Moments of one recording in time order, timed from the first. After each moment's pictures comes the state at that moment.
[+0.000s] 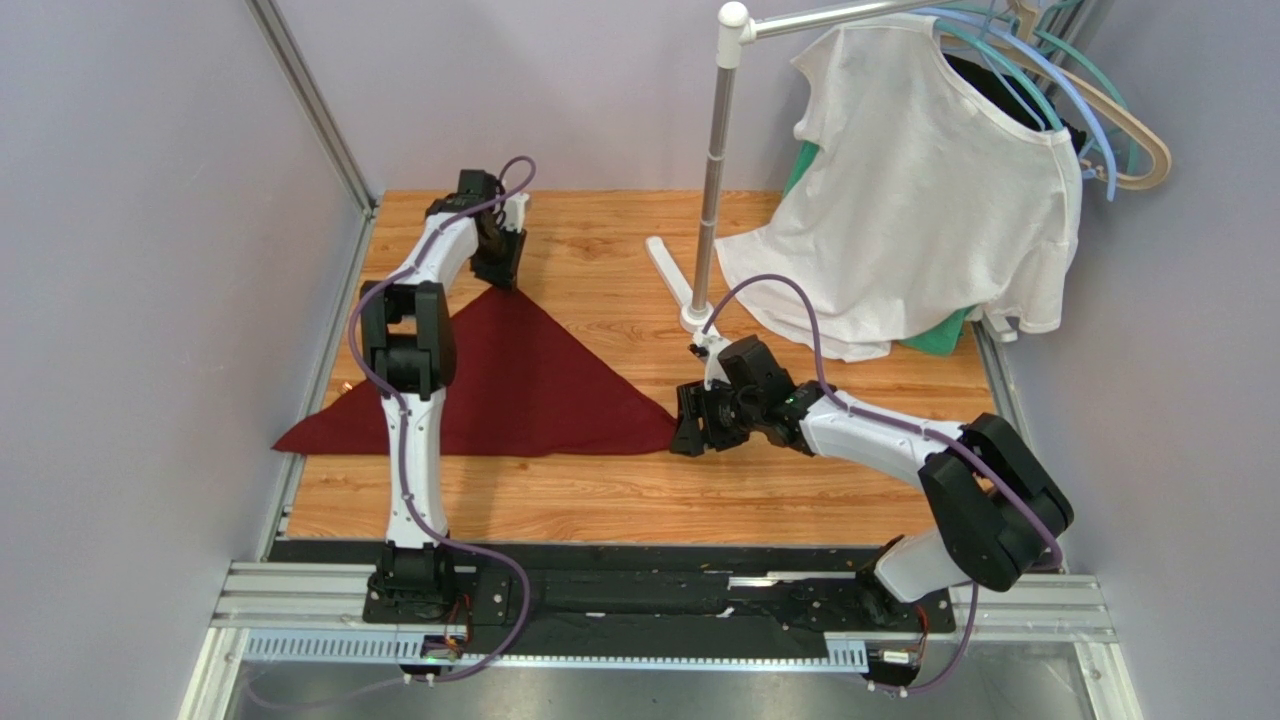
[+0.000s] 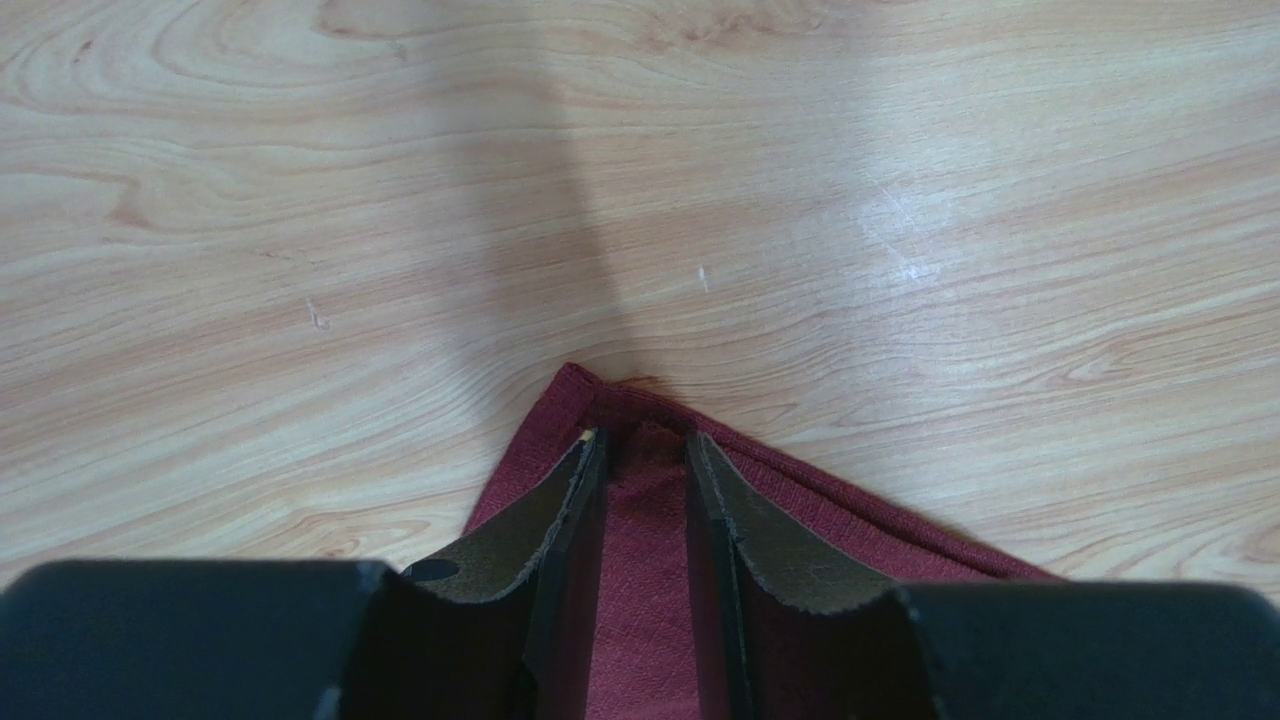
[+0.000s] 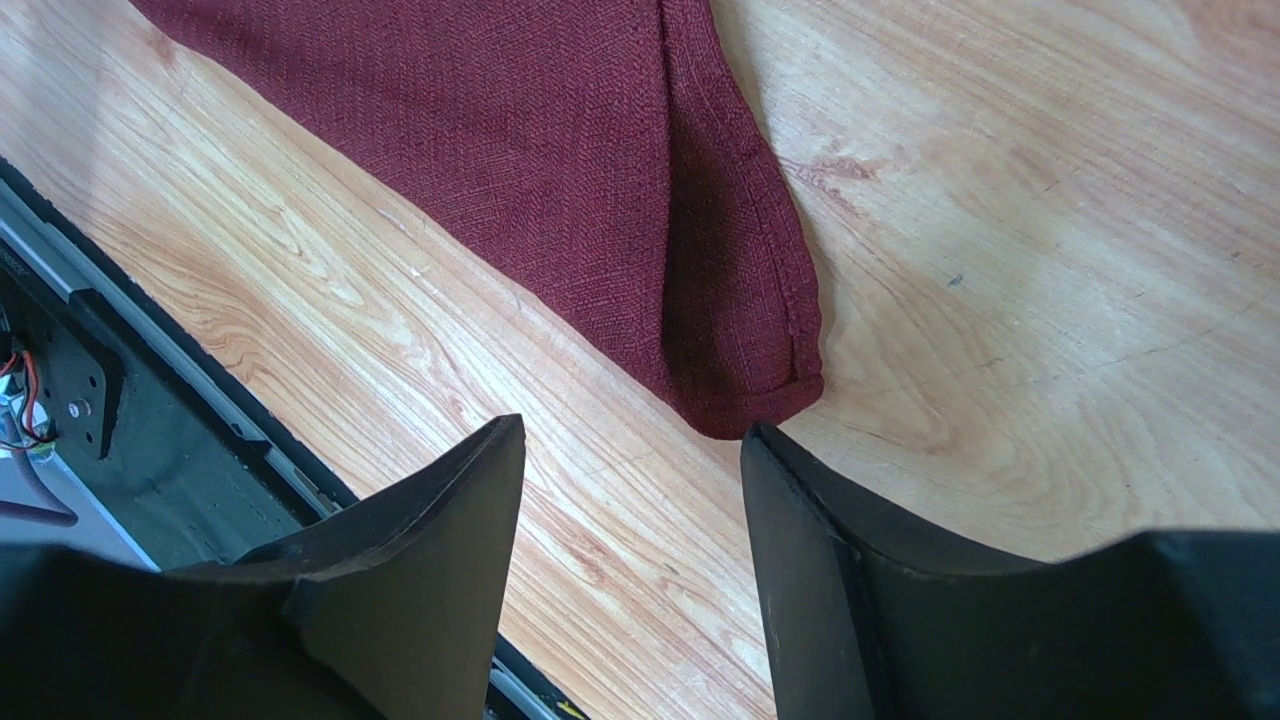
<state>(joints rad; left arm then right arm) -0.05 2.42 2.10 -0.78 0.13 0.19 0.67 1.47 0.74 -0.13 -0.30 0.41</state>
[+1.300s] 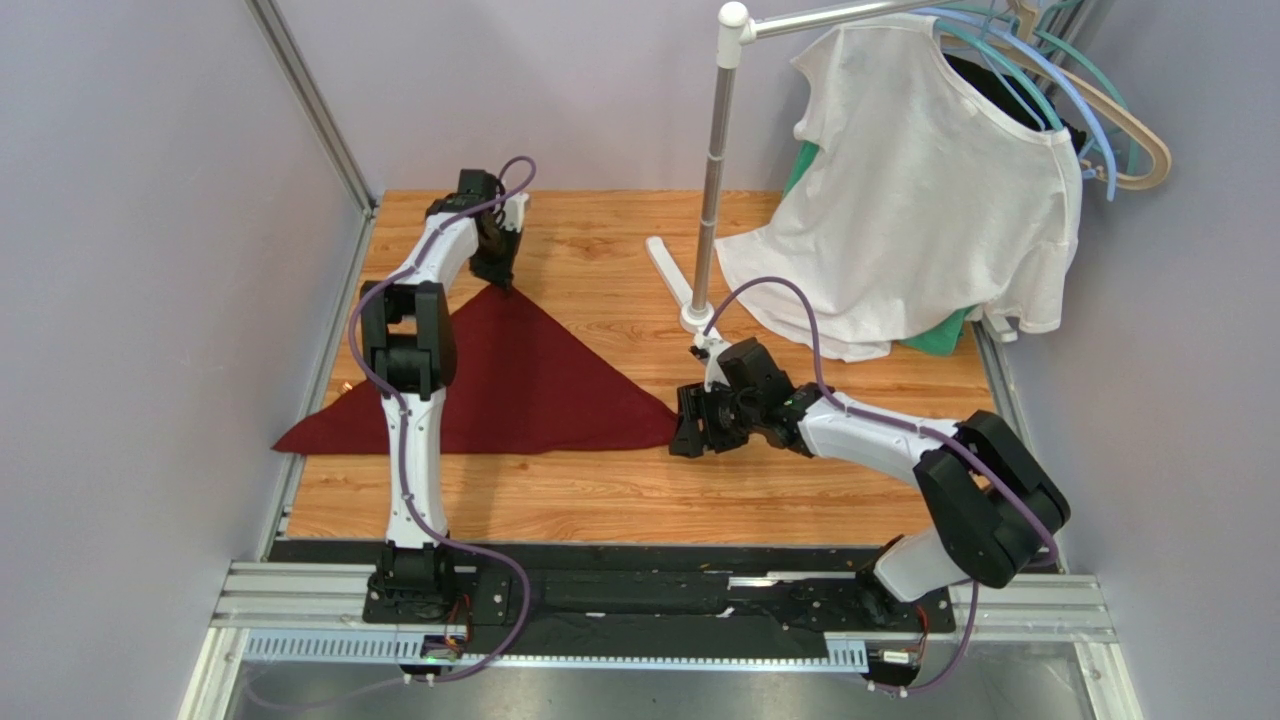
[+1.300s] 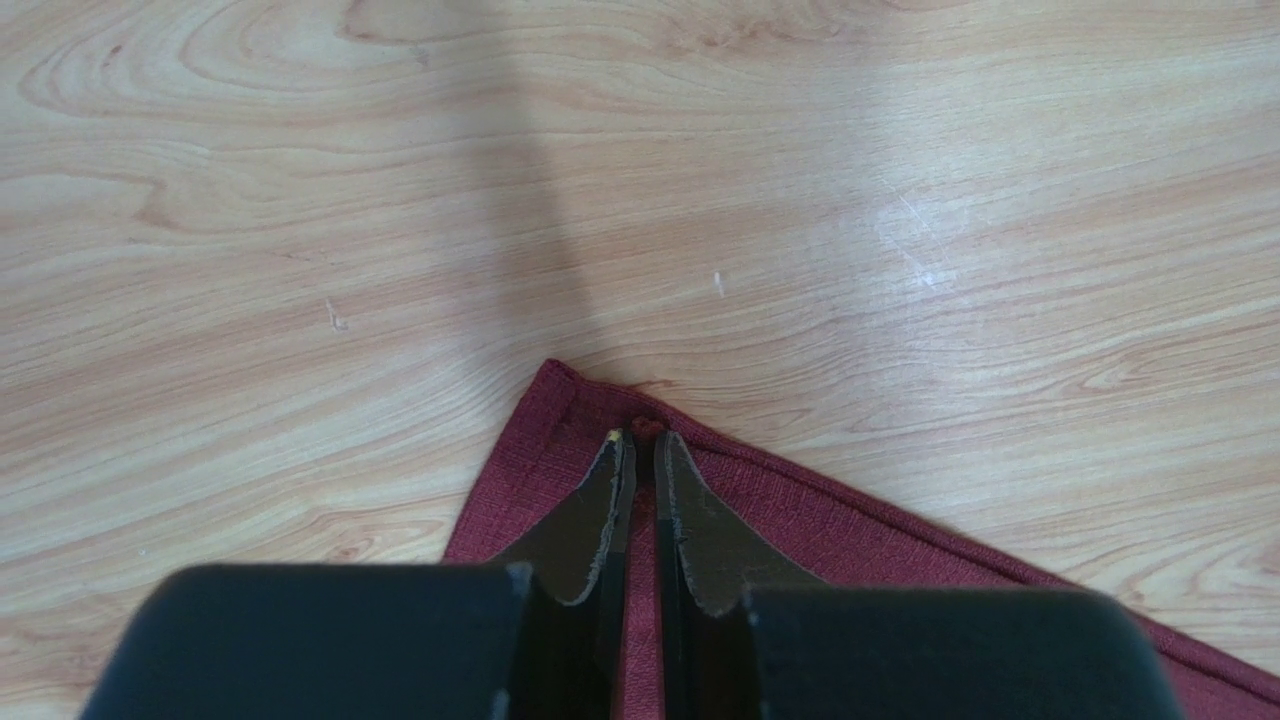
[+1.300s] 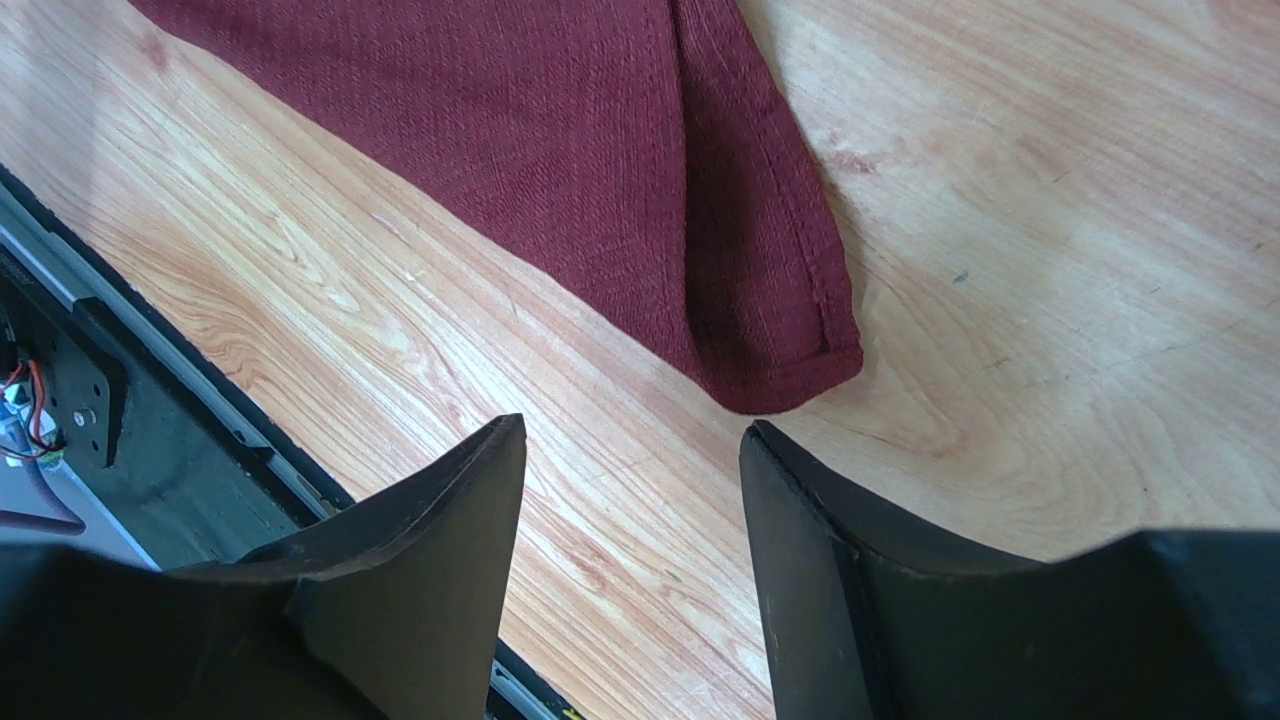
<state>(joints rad) -0.05 2.42 2.10 -0.78 0.11 0.19 0.67 1.48 0.73 -0.11 -0.30 0.43</state>
